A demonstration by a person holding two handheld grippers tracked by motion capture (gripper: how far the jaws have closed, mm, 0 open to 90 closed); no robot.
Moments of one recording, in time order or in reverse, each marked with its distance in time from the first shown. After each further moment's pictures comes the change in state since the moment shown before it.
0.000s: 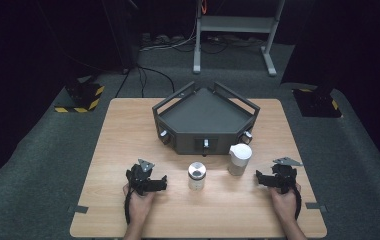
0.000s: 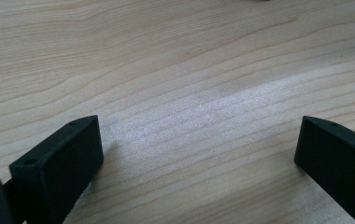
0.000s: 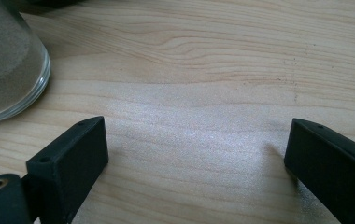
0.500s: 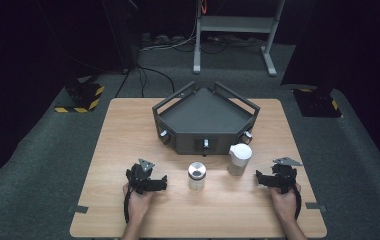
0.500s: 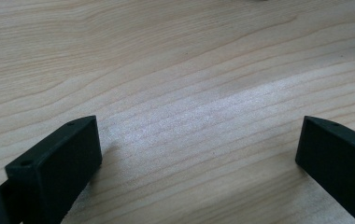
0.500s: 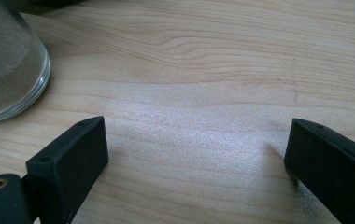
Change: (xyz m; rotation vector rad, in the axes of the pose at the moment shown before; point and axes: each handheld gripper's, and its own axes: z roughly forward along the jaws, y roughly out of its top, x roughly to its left) left arm 0.002 0.002 0.001 0.006 -0.007 0.004; right arm 0.000 0.000 0.000 0.000 0.000 0.000
